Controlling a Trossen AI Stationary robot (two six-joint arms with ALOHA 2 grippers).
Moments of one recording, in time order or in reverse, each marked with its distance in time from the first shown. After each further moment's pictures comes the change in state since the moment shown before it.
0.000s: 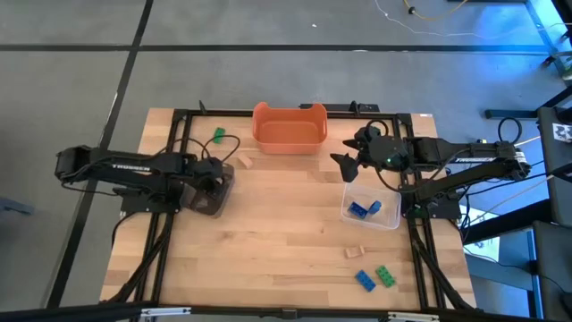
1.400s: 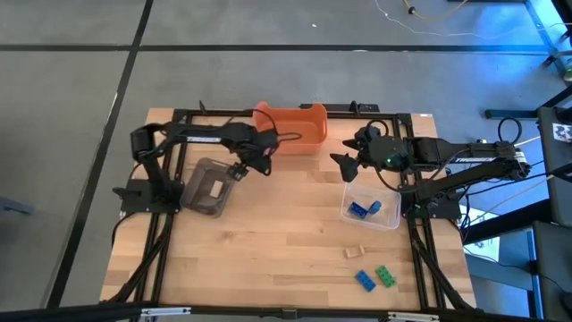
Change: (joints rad) left arm 0.169 0.798 0.796 -0.208 -0.062 1.754; right arm 0.000 0.000 0.000 0.002 0.000 0.023
